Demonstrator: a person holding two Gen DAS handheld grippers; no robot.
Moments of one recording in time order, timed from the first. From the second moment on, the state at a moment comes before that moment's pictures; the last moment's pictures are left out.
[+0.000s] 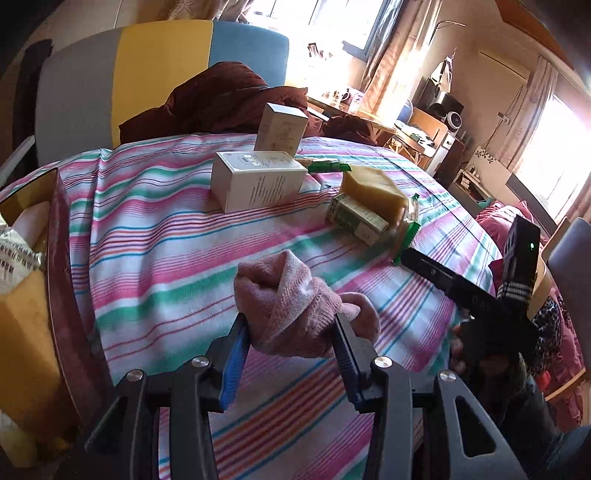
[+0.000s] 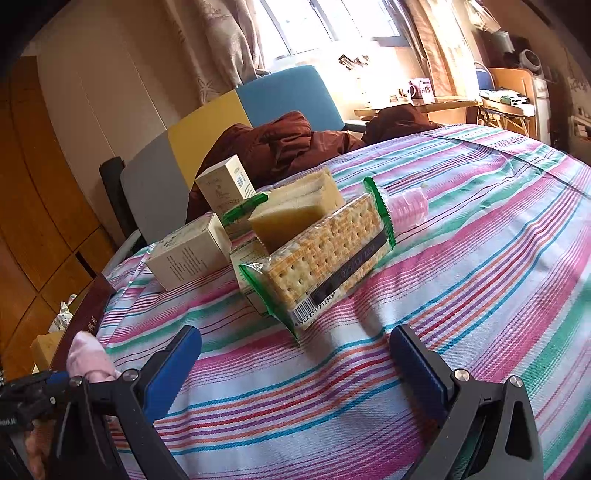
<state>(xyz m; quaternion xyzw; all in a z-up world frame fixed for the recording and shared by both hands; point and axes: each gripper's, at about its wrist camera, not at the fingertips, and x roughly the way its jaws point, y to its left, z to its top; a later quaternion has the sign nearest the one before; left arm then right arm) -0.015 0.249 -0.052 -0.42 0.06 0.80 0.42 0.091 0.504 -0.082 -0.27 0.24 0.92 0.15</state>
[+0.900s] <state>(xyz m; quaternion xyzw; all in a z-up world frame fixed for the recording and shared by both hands) 0.006 0.226 -0.071 -0.41 0.04 0.80 0.45 0.072 0.524 -0.052 -0.32 0.24 0.89 0.22</state>
